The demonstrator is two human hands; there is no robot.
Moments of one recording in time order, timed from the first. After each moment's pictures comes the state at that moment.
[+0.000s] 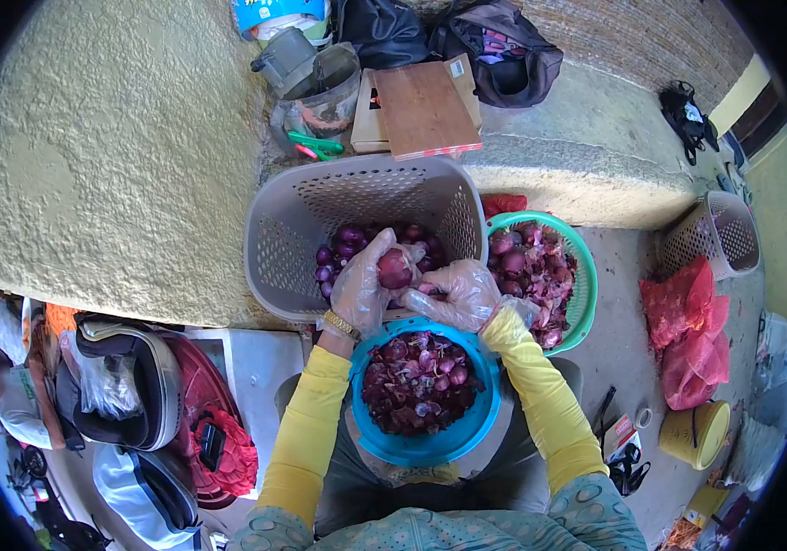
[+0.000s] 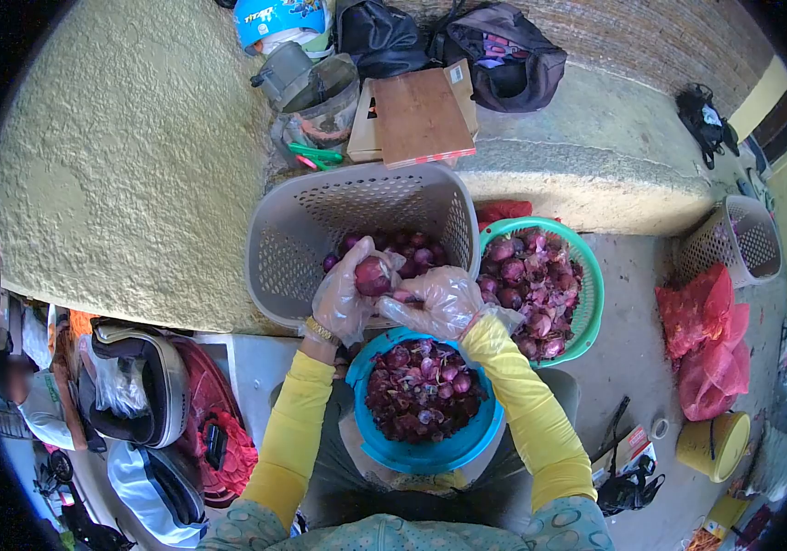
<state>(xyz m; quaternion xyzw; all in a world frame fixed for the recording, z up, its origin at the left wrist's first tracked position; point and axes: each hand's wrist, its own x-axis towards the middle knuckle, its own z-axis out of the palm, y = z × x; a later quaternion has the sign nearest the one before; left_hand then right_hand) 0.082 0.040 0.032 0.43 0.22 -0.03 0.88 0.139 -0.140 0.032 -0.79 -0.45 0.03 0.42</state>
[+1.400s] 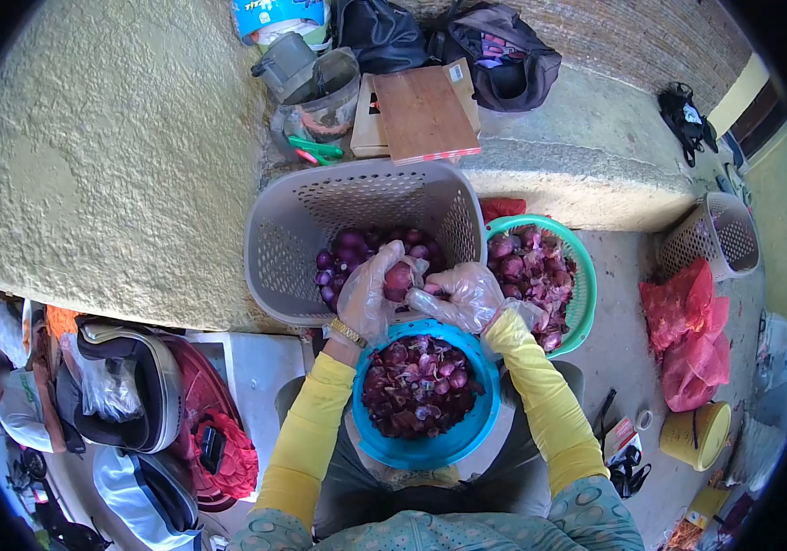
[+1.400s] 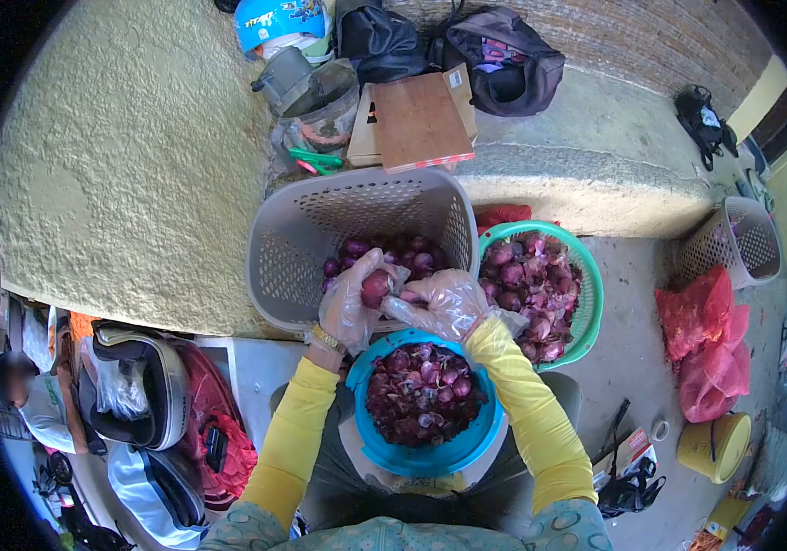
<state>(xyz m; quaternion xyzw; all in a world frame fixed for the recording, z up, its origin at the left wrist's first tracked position) 0.076 0.033 0.024 0.43 0.19 -0.01 0.88 0.143 -0.145 0.031 -0.80 -0.44 0.03 0.41</state>
